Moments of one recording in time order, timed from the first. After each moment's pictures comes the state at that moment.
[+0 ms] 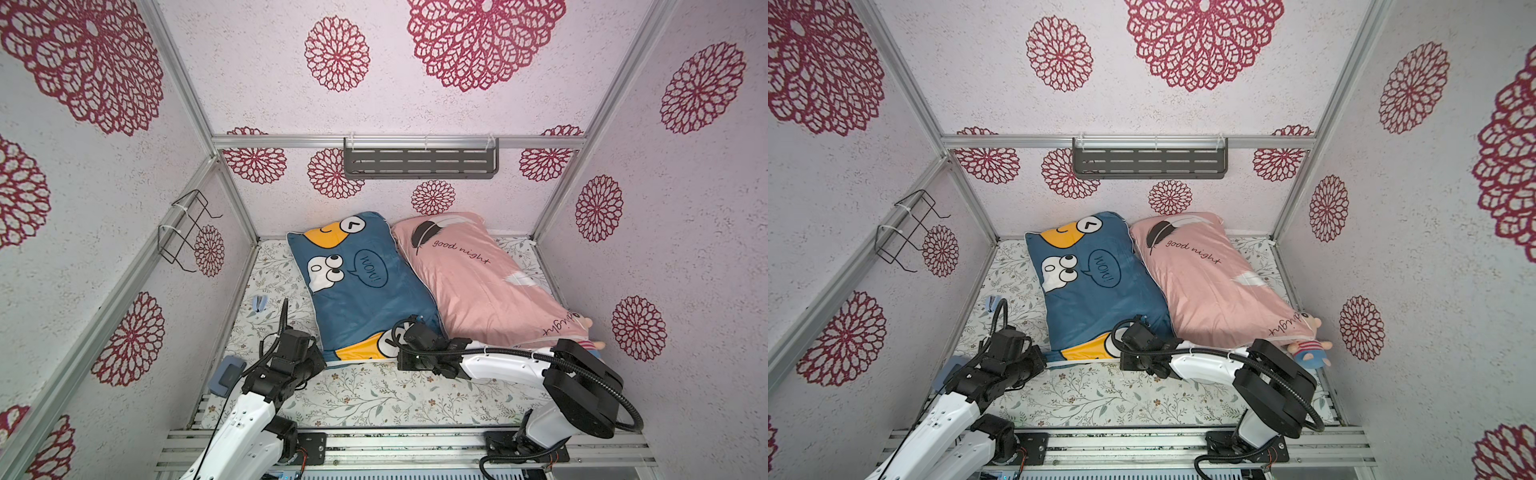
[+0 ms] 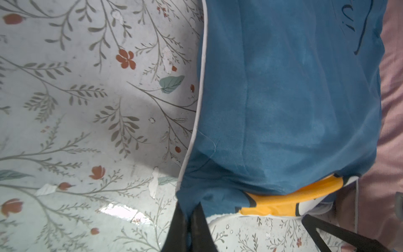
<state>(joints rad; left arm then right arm) -0.28 0.73 0.43 -0.64 -0.02 -0.84 1.00 1.56 0.81 -0.18 0.02 0.91</state>
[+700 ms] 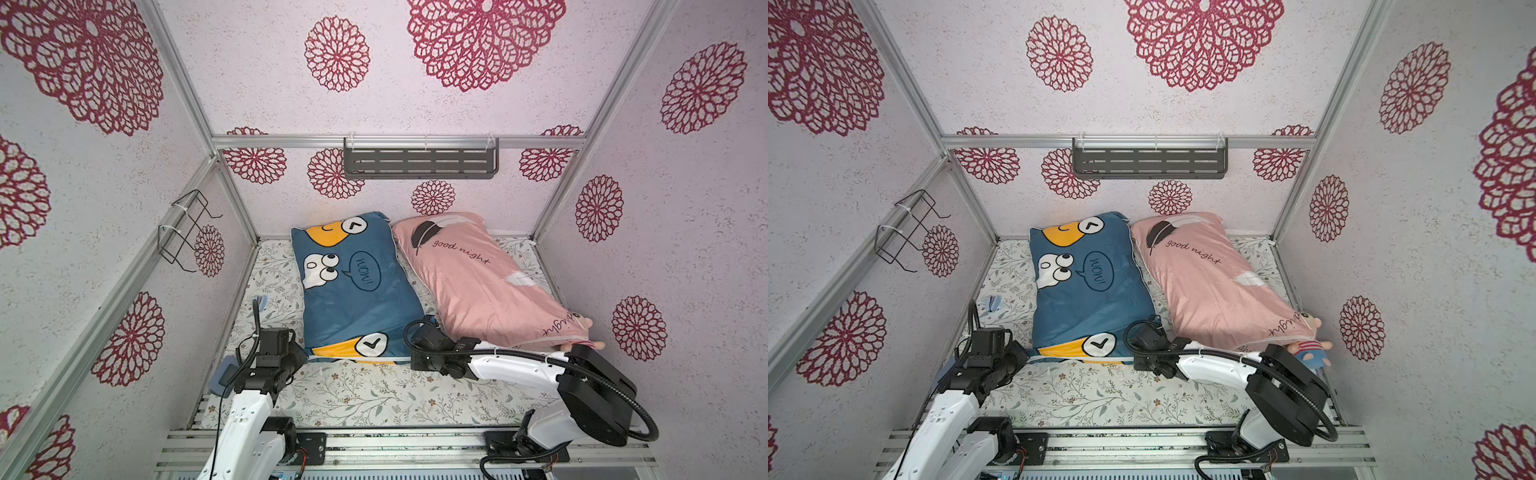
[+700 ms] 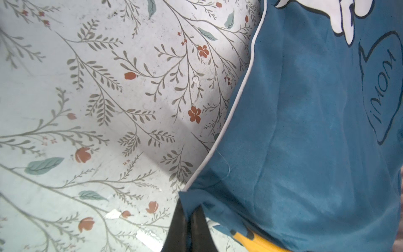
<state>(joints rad) 0.00 0.77 0.42 -0.59 -0.04 -0.80 0.96 1.47 0.77 -0.35 0.17 0.91</state>
